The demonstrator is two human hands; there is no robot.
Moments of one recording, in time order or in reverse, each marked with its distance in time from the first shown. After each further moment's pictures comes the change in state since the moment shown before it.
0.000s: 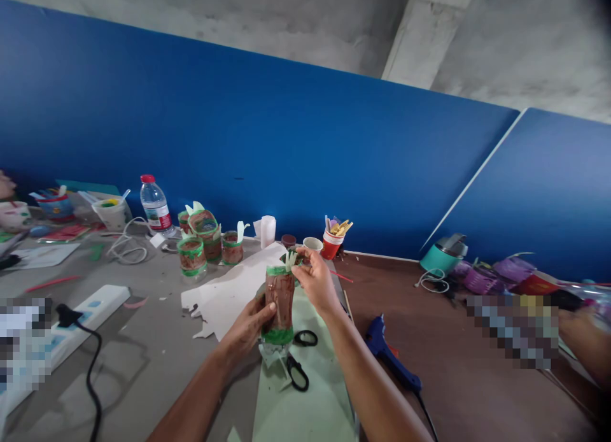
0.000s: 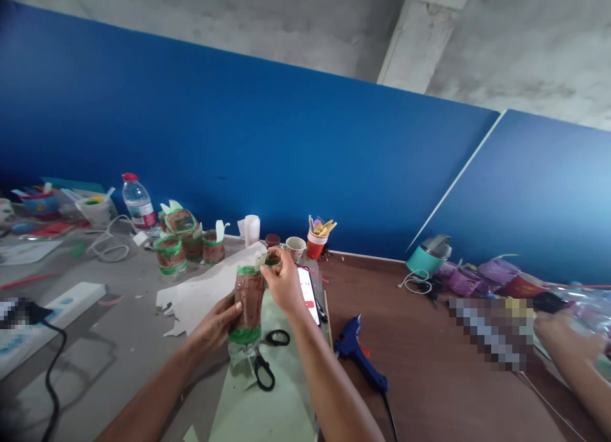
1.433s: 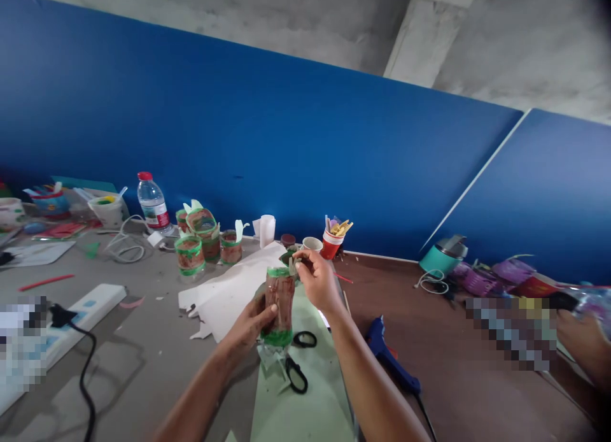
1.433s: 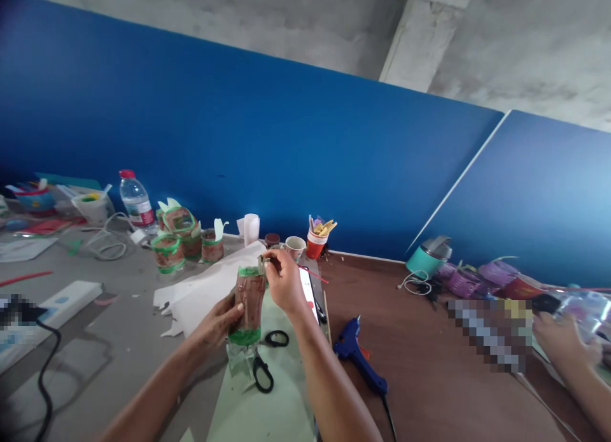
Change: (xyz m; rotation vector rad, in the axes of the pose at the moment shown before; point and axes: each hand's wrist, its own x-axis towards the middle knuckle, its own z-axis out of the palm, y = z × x) left_hand 0.007 -0.009 -0.011 0.135 0.050 -0.003; right_hand 0.000 -0.015 -0.005 -0.199 -0.014 -0.145
